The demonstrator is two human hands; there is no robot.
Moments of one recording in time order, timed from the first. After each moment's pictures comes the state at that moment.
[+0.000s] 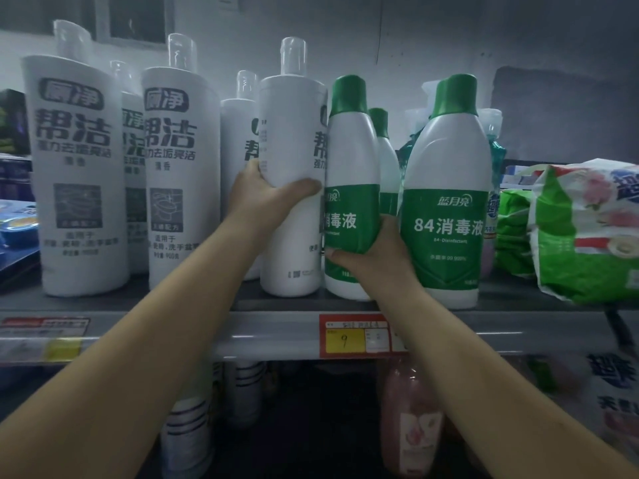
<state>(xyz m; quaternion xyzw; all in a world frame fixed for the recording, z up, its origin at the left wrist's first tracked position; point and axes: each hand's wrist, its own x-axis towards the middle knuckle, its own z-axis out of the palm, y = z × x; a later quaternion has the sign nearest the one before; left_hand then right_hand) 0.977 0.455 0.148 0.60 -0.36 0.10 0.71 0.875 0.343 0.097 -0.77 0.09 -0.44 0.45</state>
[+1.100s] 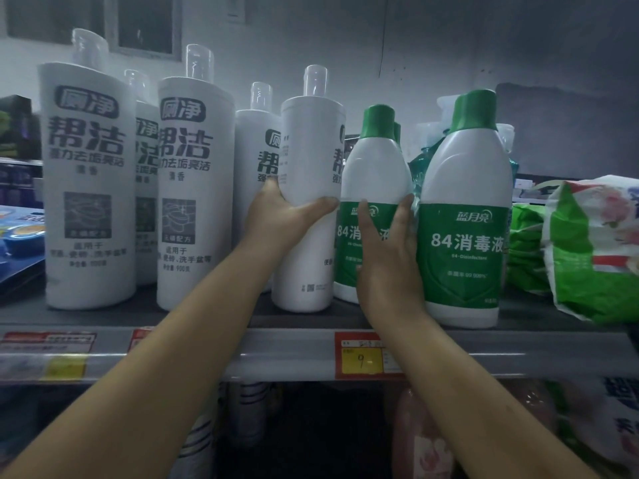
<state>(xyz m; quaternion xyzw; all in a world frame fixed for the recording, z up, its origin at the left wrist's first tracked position) 0.993 0.444 0.142 0.63 -0.35 0.12 0.68 0.884 0.356 0.101 -0.88 0.22 -0.42 0.04</state>
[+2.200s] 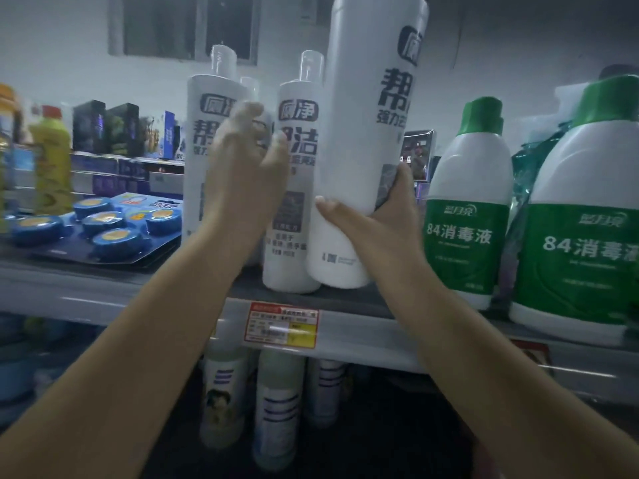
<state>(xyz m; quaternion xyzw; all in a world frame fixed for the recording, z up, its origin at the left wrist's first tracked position) 0.992 0.572 0.164 0.64 -0.27 0.43 0.58 0.925 0.450 0.127 -0.72 -0.08 -0.49 0.49</state>
